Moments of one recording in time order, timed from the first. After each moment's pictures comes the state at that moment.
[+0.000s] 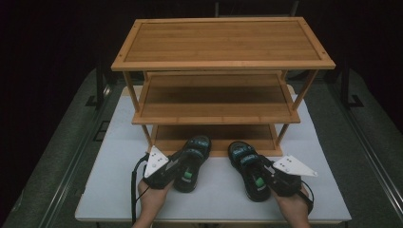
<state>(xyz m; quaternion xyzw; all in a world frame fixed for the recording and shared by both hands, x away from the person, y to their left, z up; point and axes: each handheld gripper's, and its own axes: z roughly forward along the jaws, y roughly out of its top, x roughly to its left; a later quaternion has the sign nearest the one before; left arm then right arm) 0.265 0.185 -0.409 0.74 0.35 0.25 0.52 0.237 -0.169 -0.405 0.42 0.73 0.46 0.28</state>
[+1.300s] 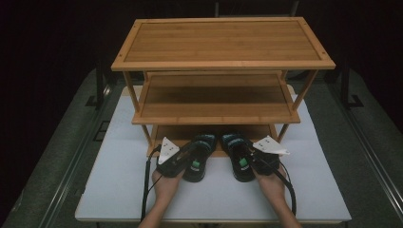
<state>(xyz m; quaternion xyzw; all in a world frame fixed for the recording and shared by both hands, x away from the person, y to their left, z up) 0.301 0.162 -0.432 0.73 0.37 0.24 0.53 0.297 -0.136 -0.421 0.44 0.72 0.45 0.29</state>
